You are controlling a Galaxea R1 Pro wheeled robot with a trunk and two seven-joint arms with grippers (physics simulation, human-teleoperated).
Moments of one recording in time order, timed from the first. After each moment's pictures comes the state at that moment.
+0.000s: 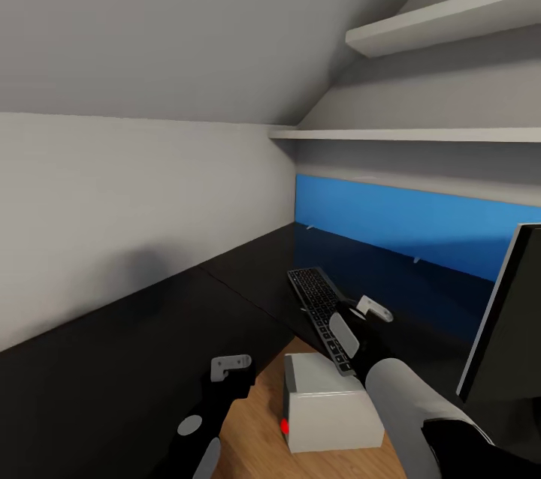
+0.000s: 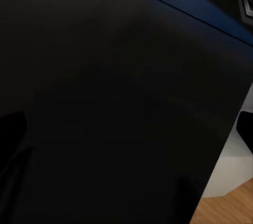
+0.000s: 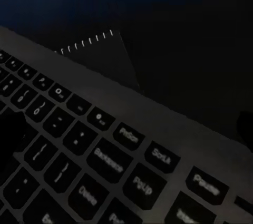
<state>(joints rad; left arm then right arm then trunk) -0.19 -0.11 -0.34 -1.20 0.26 0.19 0.24 -0.84 0.13 0.00 -0.46 -0.48 0.04 -0.68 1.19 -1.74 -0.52</state>
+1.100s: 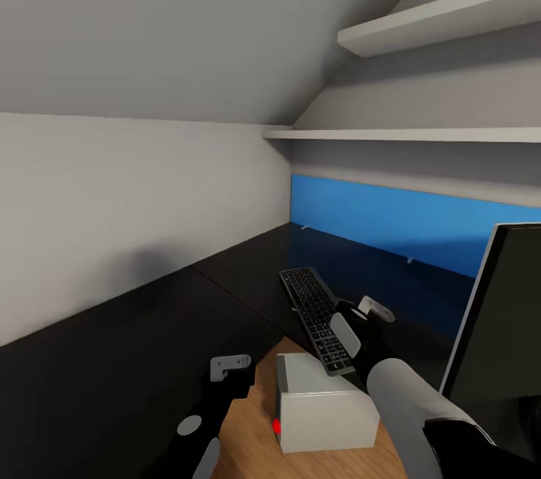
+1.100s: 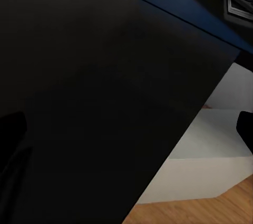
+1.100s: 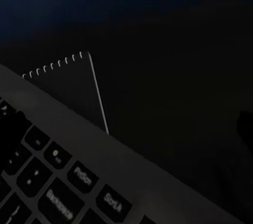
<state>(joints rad) -0.19 -0.11 -0.34 -1.20 0.26 0.19 0.24 -0.84 0.13 0.00 -0.46 -0.48 0.04 -0.68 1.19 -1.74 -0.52</state>
